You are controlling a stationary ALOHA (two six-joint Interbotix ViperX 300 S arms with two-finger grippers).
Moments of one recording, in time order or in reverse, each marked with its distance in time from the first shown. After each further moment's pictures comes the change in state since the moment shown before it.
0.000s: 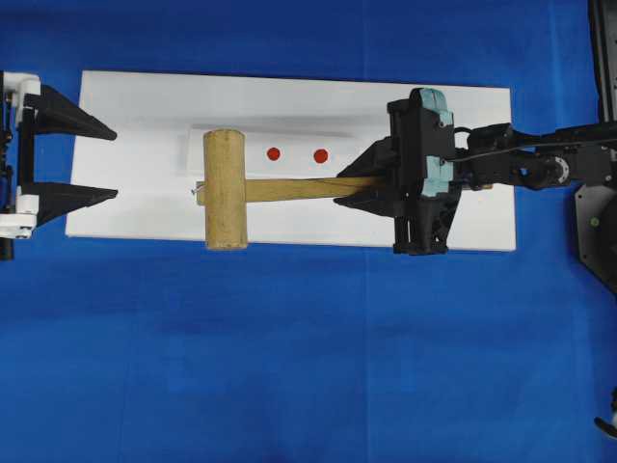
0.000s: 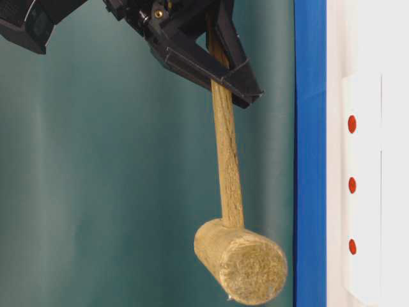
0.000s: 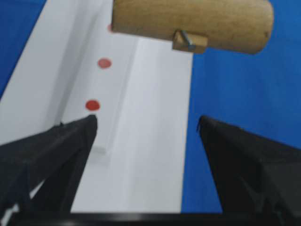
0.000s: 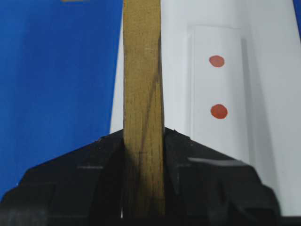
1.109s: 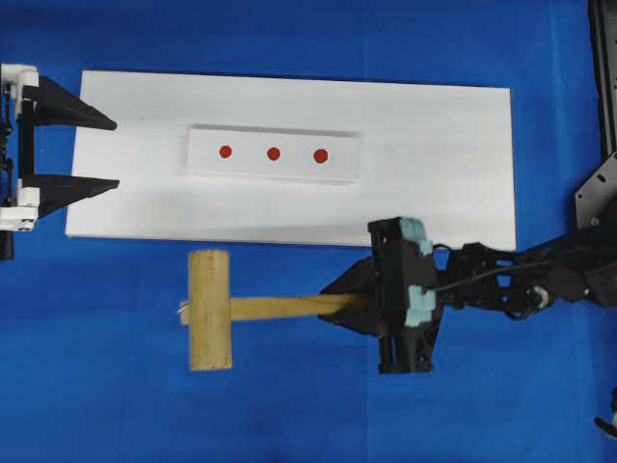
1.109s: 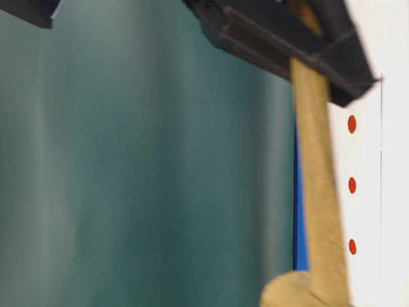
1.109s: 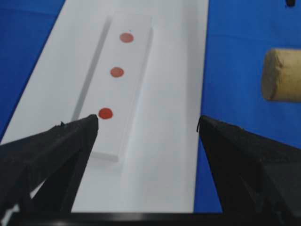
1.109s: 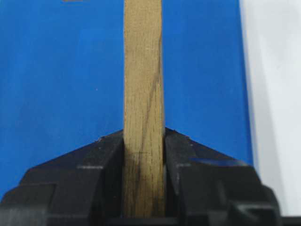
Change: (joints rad) left arm 0.031 -0.002 0.000 0.000 -0.023 0.015; right arm 0.393 0.198 -0.052 0.140 -0.291 0.179
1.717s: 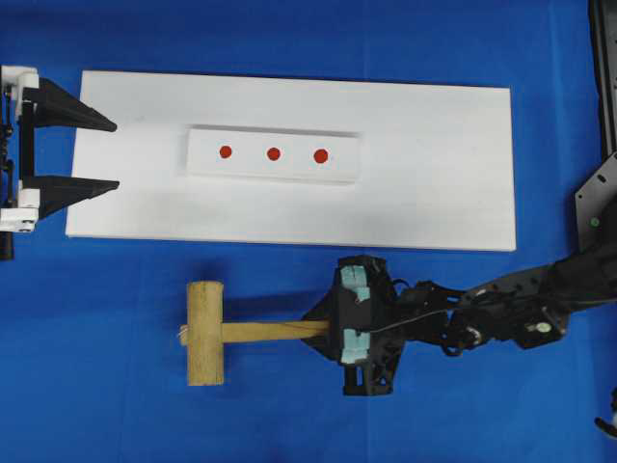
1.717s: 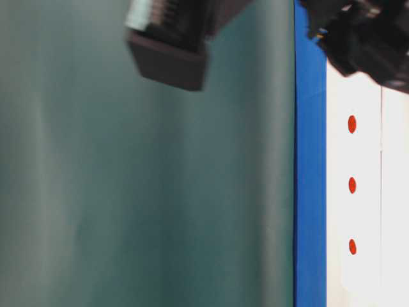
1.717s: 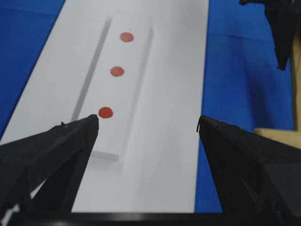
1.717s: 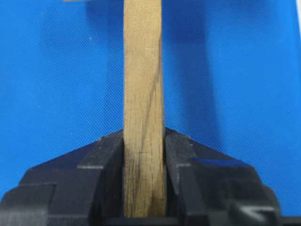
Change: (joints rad) left arm 0.000 0.000 0.018 0.000 -0.025 0.002; right arm 0.040 0.273 -0.104 0.048 -0.031 0.002
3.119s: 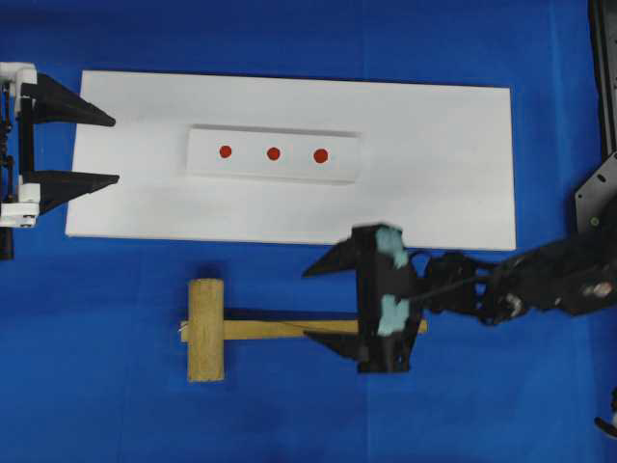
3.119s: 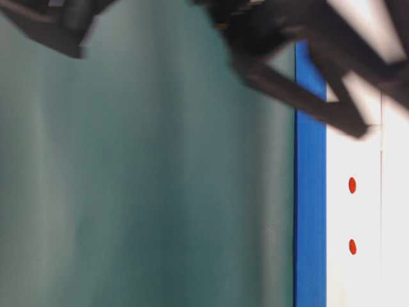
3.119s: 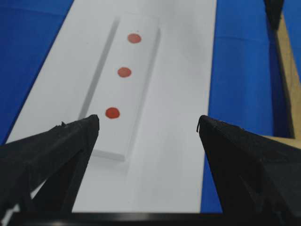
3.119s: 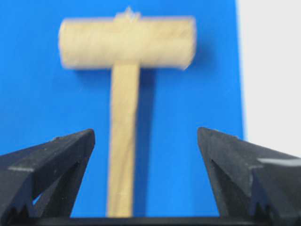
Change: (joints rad) left arm 0.018 -0.003 0.005 0.000 -0.008 0.000; right arm -0.061 -0.224 0.067 0.017 0.011 -0.104
